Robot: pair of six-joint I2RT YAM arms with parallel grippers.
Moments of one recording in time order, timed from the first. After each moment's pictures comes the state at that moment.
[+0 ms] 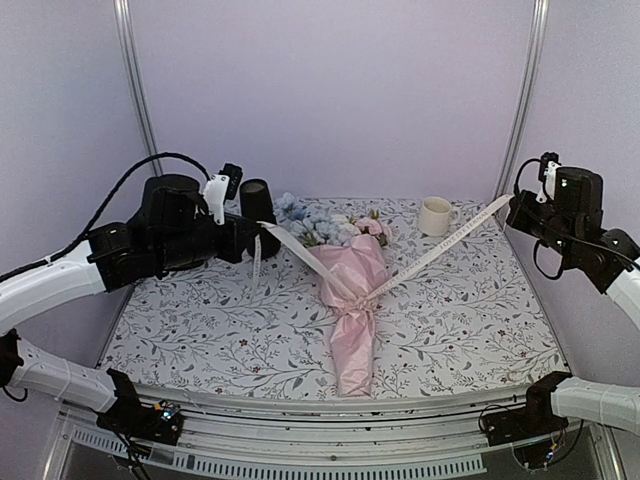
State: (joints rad) left arm -0.83 1.16 1.03 -0.28 -0.20 -0.31; right arm 0.35 0.88 0.98 -0.43 0.33 0.43
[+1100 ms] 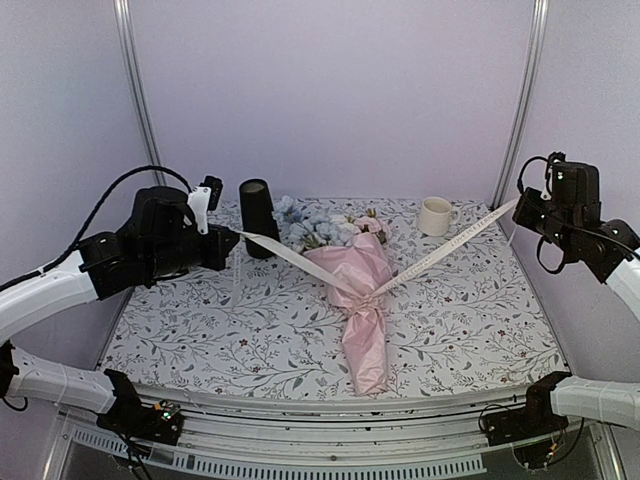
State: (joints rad) left arm -0.77 1.08 0.95 -0.34 -0.25 -0.33; right arm 0.33 0.92 1.06 -0.52 0.47 0.44
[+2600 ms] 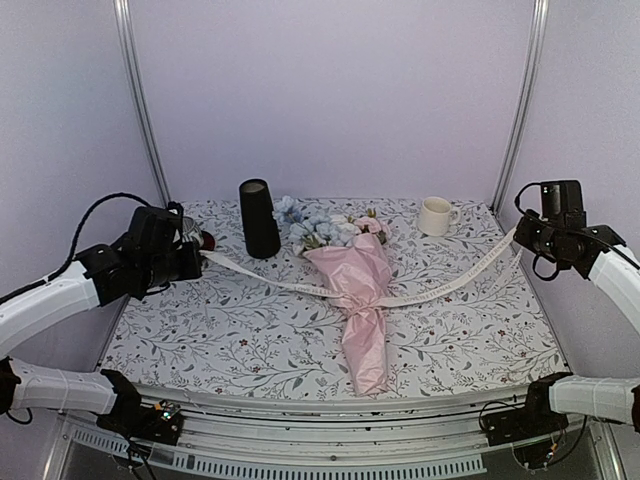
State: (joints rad) left arm -0.59 1.04 0.81 -0.43 -0.38 -0.50; right arm 0.16 1.00 0.94 -0.55 0.39 0.57
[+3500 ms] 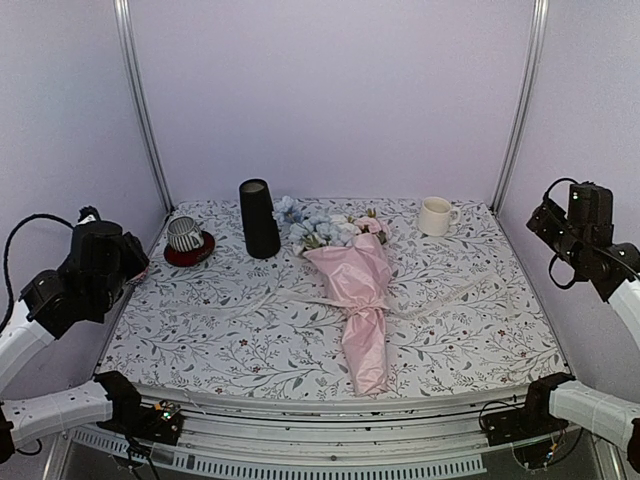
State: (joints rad) left arm -0.57 0.69 0.78 -0.67 -0.87 -0.79; right arm 0.14 0.82 0.92 -0.55 0.48 0.65
